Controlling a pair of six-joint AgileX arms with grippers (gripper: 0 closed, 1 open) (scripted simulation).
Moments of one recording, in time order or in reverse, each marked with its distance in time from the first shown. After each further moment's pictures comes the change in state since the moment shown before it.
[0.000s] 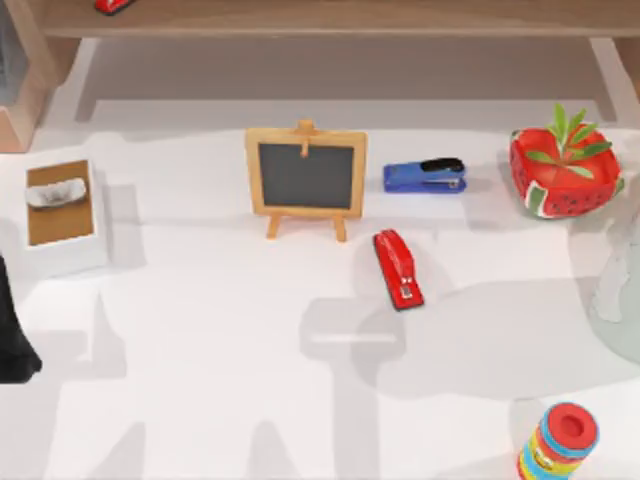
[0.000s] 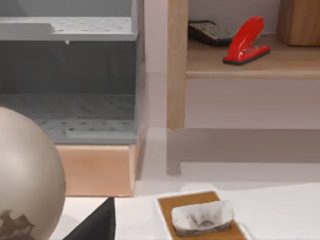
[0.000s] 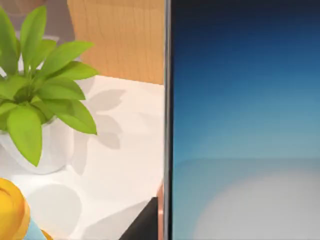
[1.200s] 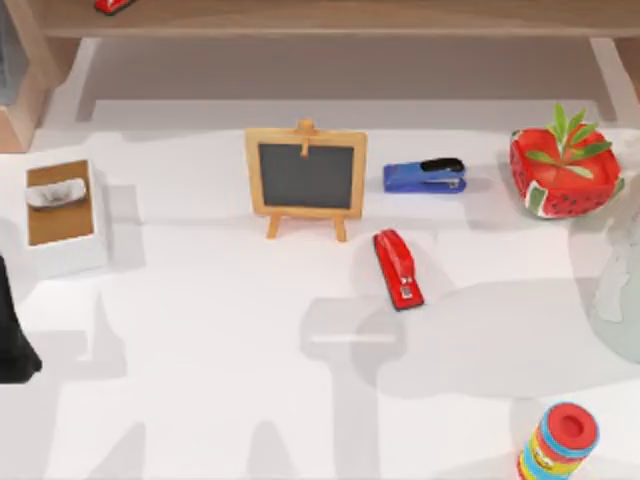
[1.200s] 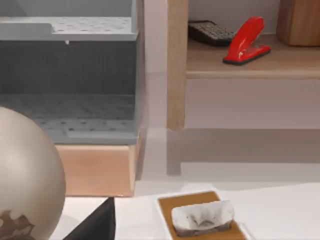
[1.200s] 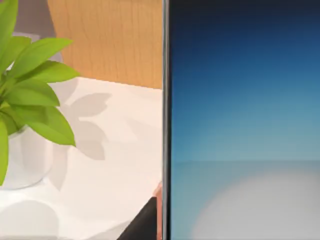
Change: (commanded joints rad) left arm 0.000 0.000 0.000 0.000 0.000 0.000; right arm 0.079 0.057 -0.059 0.223 0.057 0.110
